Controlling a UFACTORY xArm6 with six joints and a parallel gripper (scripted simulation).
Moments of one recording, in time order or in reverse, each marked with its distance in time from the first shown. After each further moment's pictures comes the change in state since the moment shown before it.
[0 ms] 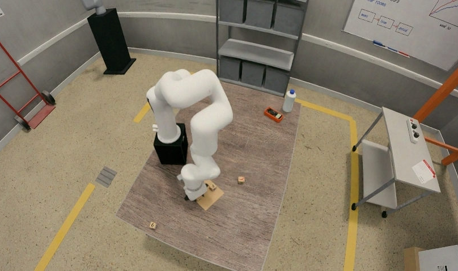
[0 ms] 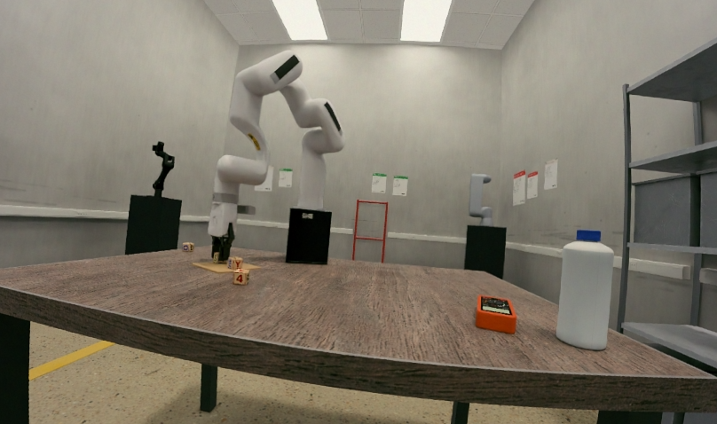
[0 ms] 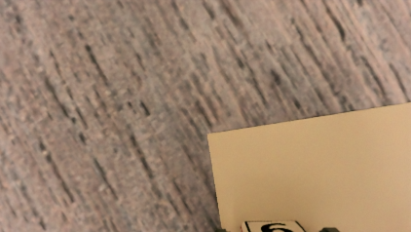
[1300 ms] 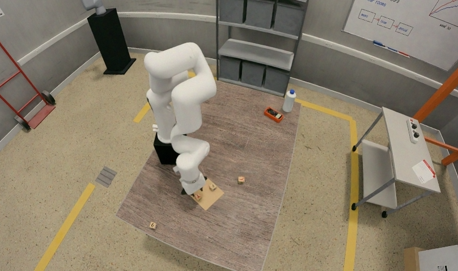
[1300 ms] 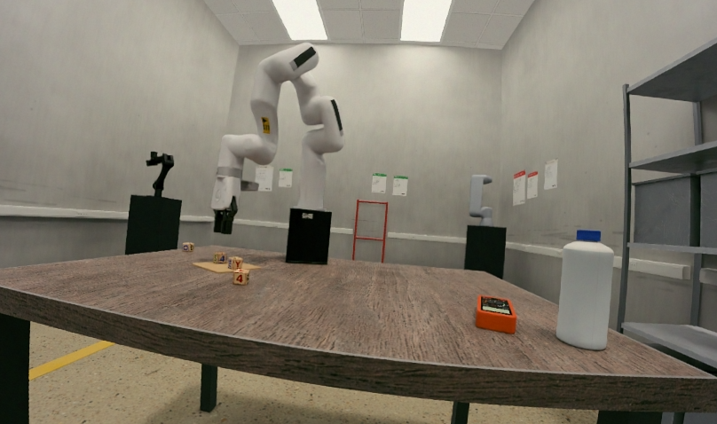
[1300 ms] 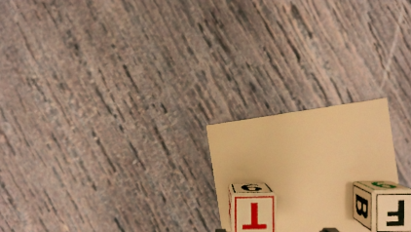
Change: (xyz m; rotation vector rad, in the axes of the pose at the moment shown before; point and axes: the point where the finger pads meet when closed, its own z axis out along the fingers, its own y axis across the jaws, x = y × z) arm 0.000 0.000 -0.080 -0.005 -0.023 -0.001
